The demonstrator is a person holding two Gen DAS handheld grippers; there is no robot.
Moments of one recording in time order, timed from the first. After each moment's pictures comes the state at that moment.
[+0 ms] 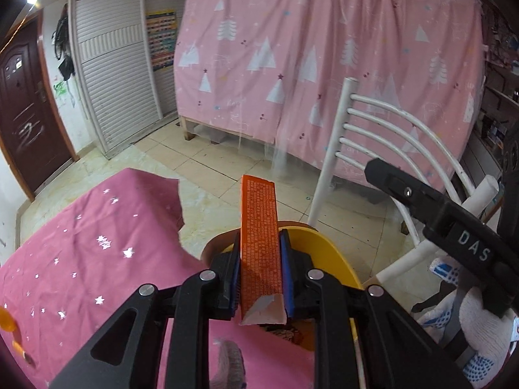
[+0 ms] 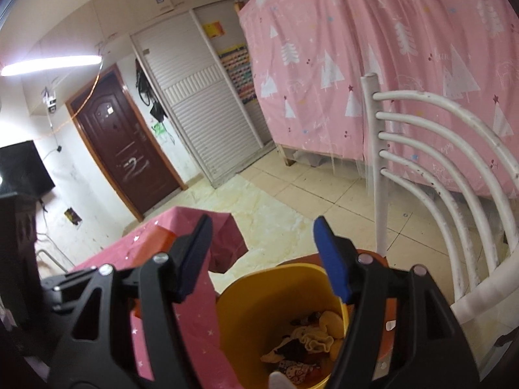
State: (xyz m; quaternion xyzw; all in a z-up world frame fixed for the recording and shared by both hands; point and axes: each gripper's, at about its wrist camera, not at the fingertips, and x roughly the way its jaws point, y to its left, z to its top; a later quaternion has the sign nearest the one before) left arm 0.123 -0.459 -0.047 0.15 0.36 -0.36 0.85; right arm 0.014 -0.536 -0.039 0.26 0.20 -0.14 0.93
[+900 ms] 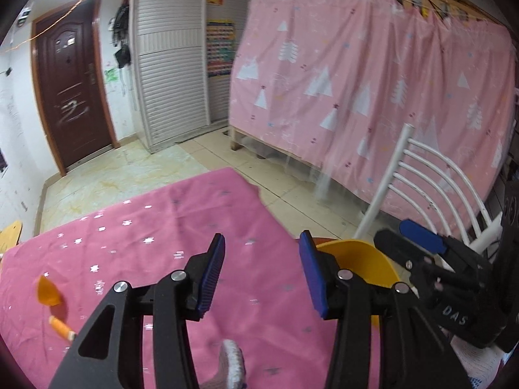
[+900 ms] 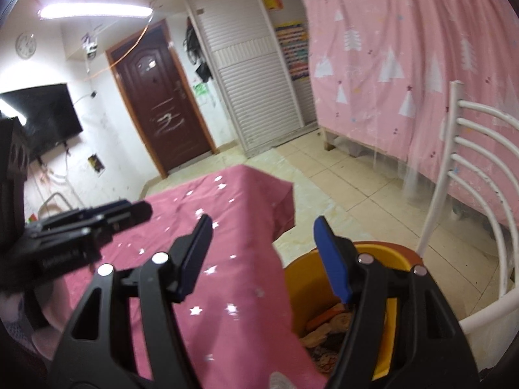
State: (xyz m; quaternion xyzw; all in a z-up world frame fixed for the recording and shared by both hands) left arm 0.166 -0.325 -0.004 0.08 0.33 -0.27 0.90; right arm 0.063 -0.434 -0.031 0.18 0.25 -0.05 0.95
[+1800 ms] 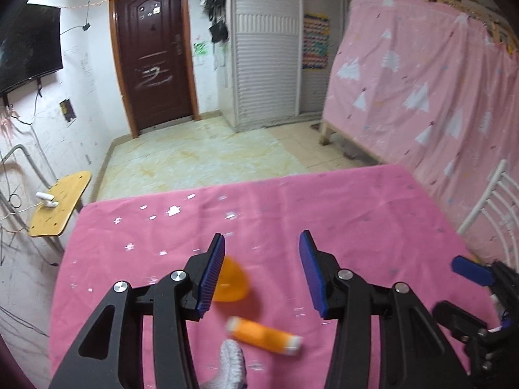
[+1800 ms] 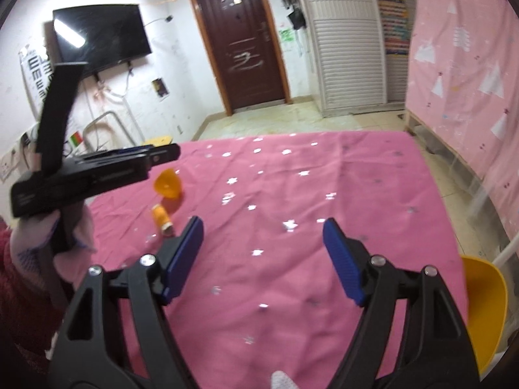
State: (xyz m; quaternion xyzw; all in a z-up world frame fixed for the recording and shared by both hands) left arm 0.259 -0.119 -0.025 0.05 0.37 -0.10 0.92; right arm 0.143 -0.256 -0.037 0.08 0.34 0.13 0.93
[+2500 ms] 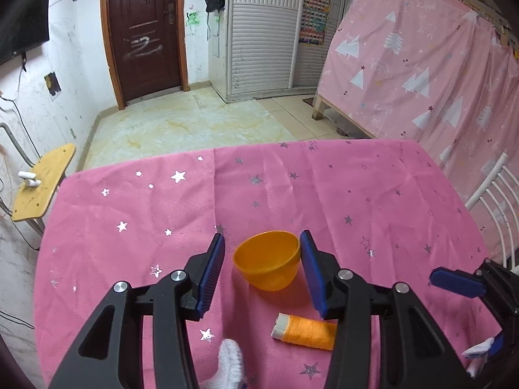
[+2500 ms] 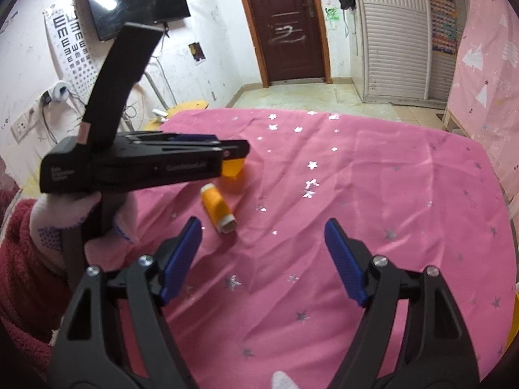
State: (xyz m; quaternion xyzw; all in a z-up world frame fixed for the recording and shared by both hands) left arm 0.289 -0.081 -0.066 0.02 0.42 -0.14 0.89; right arm 0.171 -0.176 -0.043 0.04 0.38 0.21 0.90
